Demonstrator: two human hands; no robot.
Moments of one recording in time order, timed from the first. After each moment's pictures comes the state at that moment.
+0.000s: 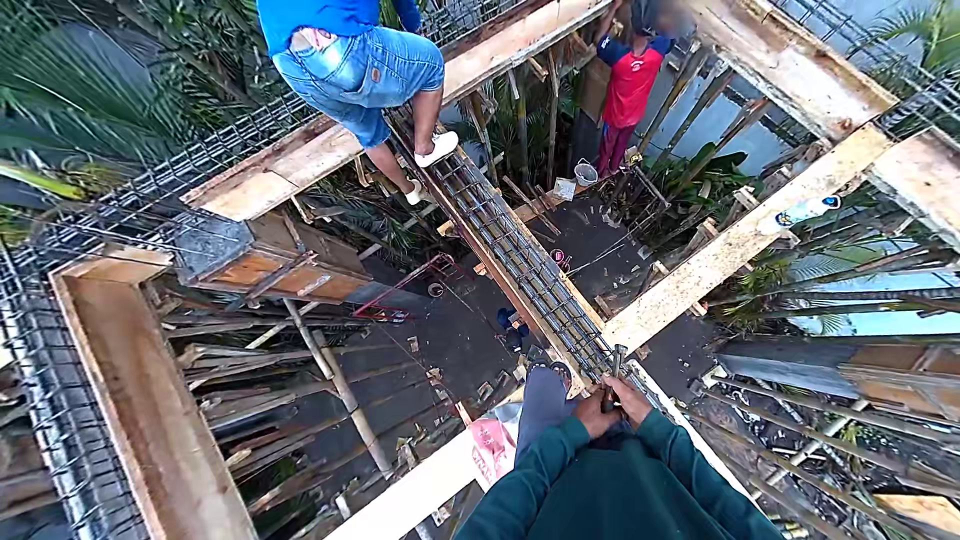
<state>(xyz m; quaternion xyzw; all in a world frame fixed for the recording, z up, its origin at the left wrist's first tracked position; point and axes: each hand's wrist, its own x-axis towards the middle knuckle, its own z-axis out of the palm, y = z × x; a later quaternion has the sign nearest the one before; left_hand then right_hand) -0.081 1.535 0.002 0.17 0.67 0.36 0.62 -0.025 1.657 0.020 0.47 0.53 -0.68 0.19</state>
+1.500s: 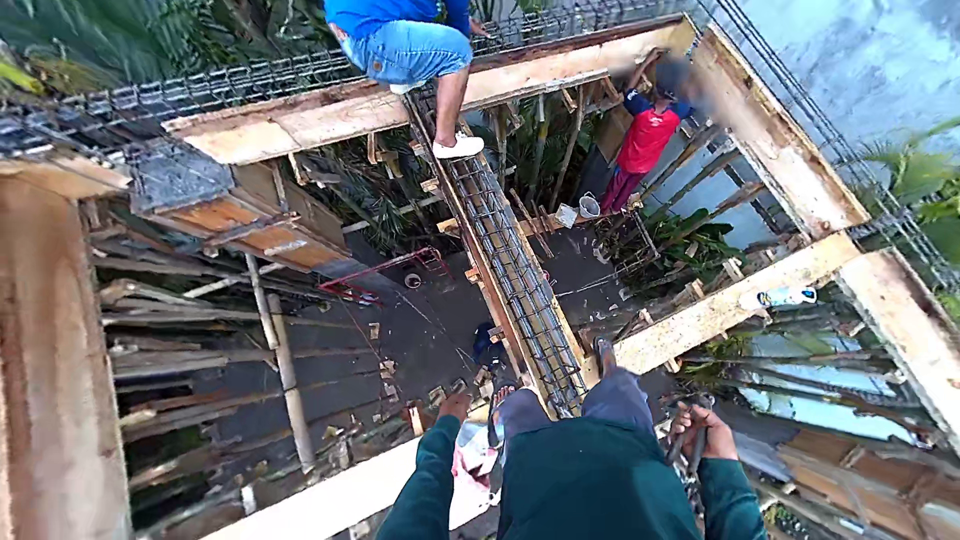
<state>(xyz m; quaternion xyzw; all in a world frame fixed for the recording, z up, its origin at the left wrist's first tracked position) -0.178 1.357 -0.133 -0.25 0.76 0.36 0.48 -0.024 1.806 0.042 0.60 0.26 -0.75 -0.11</state>
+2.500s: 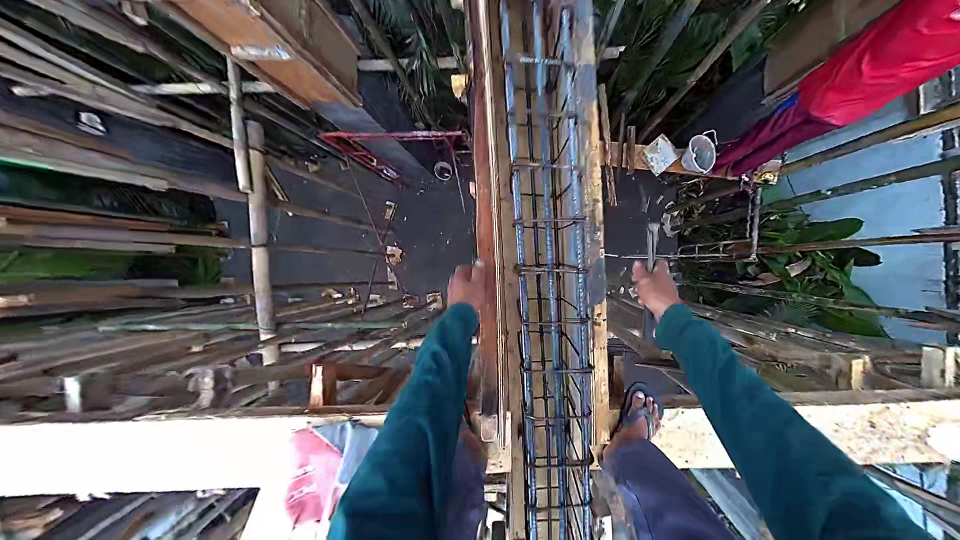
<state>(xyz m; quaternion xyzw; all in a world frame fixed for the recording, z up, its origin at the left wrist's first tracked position) -0.421 1.535 -0.547 -0.37 0.79 0.41 0.27 -0.465 1.875 -0.520 0.32 0.81 -0.37 0.31</state>
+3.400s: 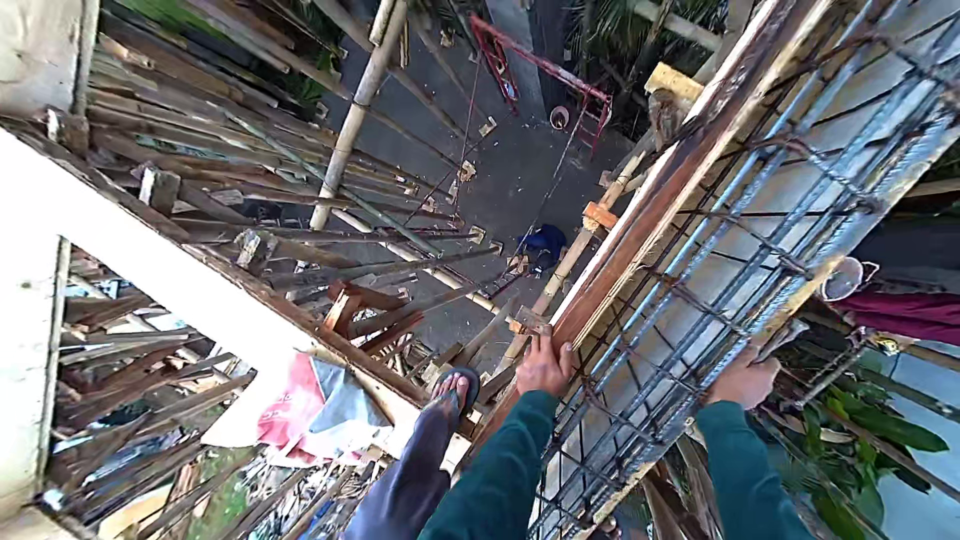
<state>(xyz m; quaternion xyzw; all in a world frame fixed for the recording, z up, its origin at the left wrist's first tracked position) -0.461 1.580 -0.633 -0.46 0.80 0.27 0.27 -0.652 1.769 -0.622 0.32 0.92 -0.15 0.19</state>
